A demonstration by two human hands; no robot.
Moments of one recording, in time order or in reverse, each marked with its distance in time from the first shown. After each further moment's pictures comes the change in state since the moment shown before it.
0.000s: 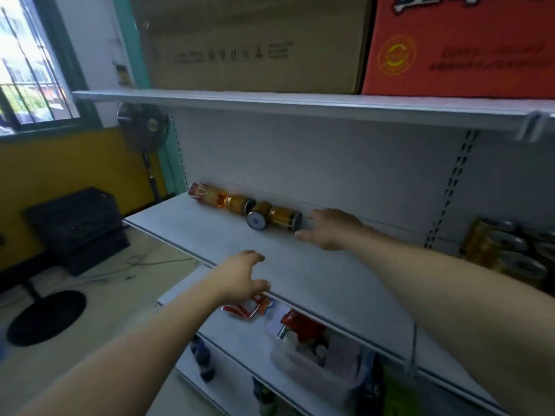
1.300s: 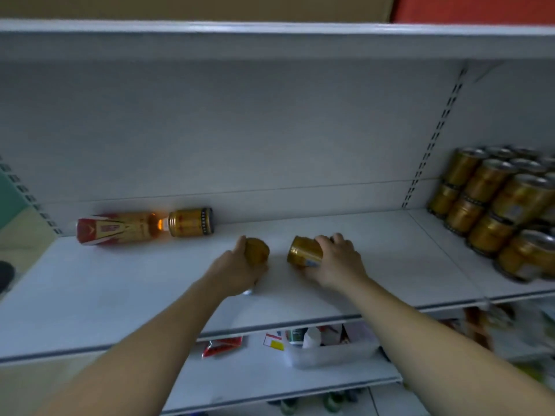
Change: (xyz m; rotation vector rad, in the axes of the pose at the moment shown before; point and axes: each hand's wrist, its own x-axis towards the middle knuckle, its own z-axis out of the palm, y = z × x) left_hand 0.243 -0.157 0.020 -0.129 -0.253 0.334; right_hand 0.082 -0.084 0.140 0.168 0.187 0.766
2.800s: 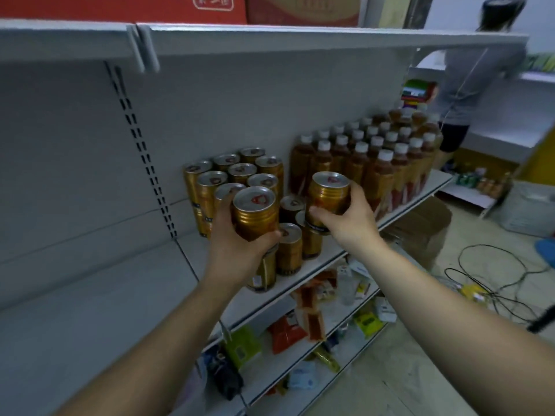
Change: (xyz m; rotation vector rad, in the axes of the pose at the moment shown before) left_hand -0.007 0.475 0.185 -0.890 0.051 0.686; right_hand -0.091 0.440 -0.206 0.782 0.690 0.392
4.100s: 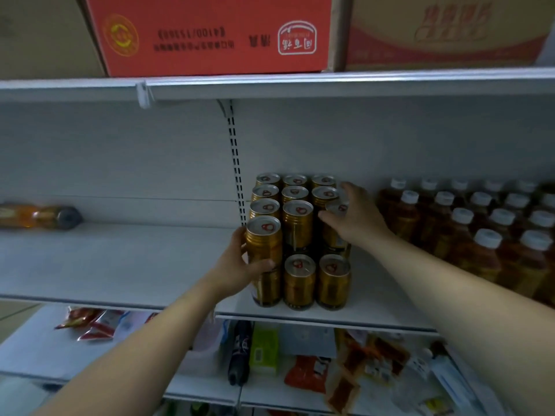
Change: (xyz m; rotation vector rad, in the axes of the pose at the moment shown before) left_hand -0.016 -0.013 0.035 0.330 0.306 -0.456; right_hand 0.144 -0.010 0.029 -0.214 -0.631 -0.498
